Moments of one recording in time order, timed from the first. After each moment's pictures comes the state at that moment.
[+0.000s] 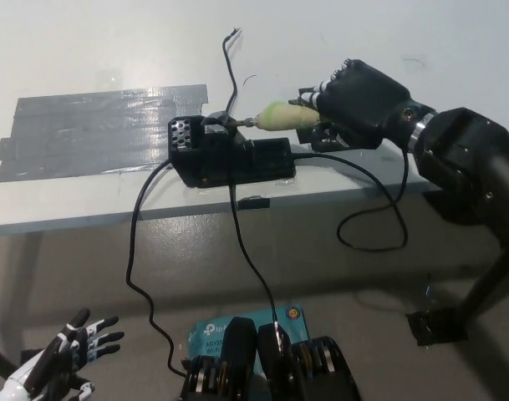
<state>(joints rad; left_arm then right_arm) 0.02 0.49 0.02 -0.06 -0.26 0.41 -0.47 -1.03 -0.41 0.64 0.62 -1.07 -0.37 0.00</state>
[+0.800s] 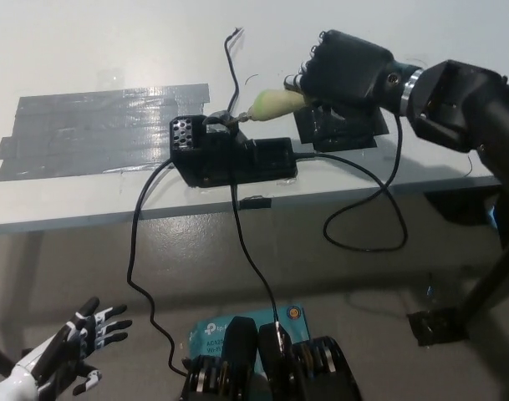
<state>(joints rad) -0.01 0.49 0.00 -0.08 -0.24 0.42 -0.47 -1.21 -0.45 0.83 0.72 -1.12 -0.46 -0.09</state>
